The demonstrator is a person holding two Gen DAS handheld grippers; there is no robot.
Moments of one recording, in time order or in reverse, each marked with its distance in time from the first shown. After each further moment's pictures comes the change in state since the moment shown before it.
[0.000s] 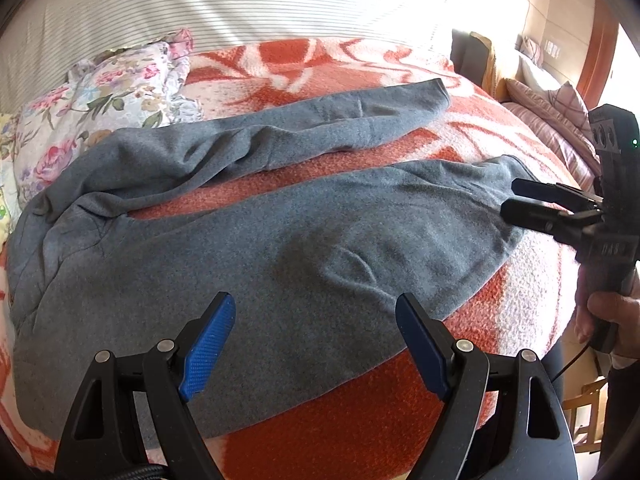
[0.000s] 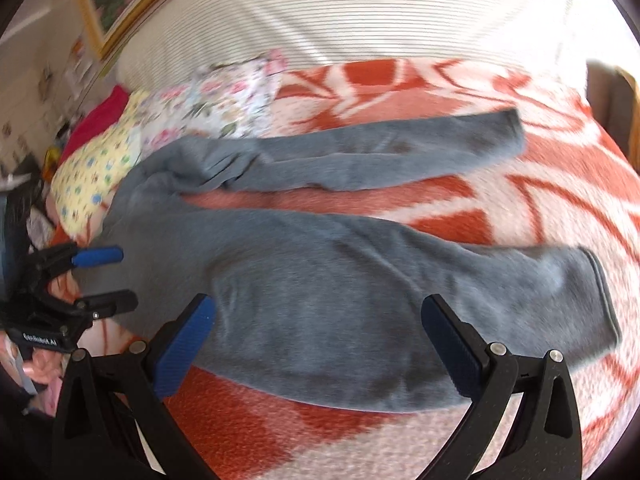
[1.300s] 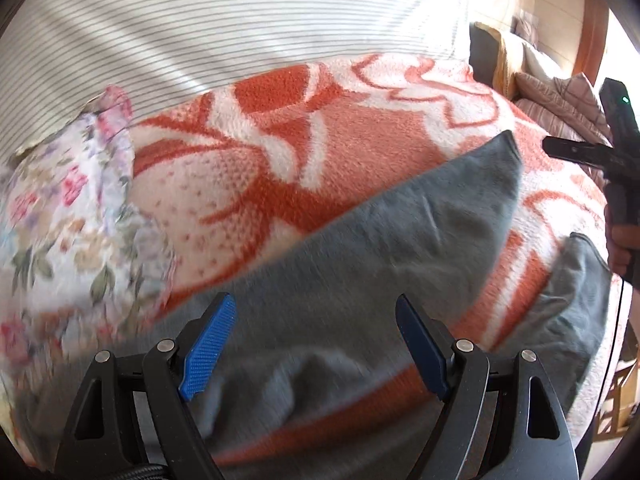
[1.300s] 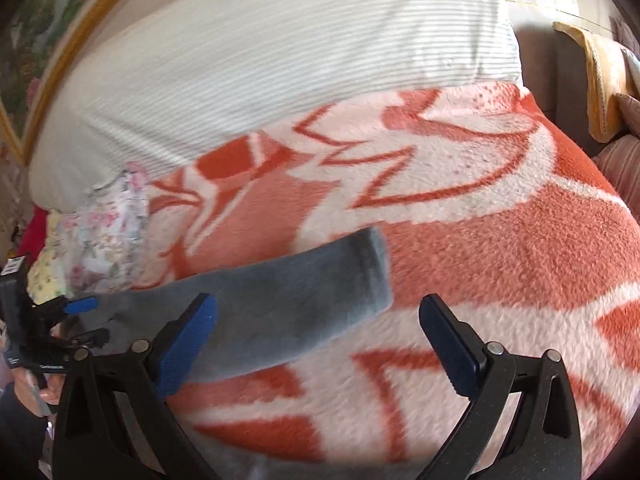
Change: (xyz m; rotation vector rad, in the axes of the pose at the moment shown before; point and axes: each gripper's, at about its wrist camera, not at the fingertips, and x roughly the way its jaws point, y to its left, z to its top) left arm 0.140 0.054 0.204 0.152 0.028 -0.023; right arm 0.053 -0.191 0.161 0.199 -0.059 -0.171
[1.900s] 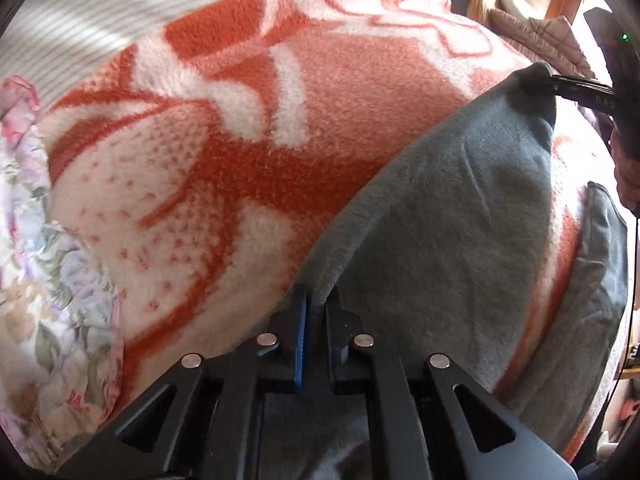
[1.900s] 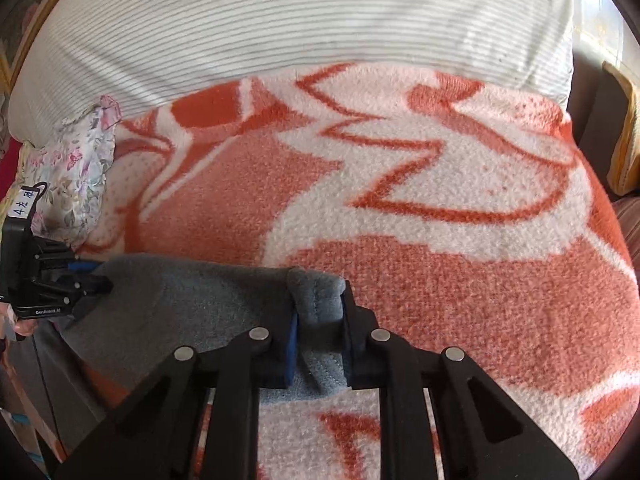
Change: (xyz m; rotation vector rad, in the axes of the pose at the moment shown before) left arm 0.075 0.013 0.012 0.123 0.184 -0.111; right arm 0.042 0.021 0.017 -0.199 0.117 -0.062
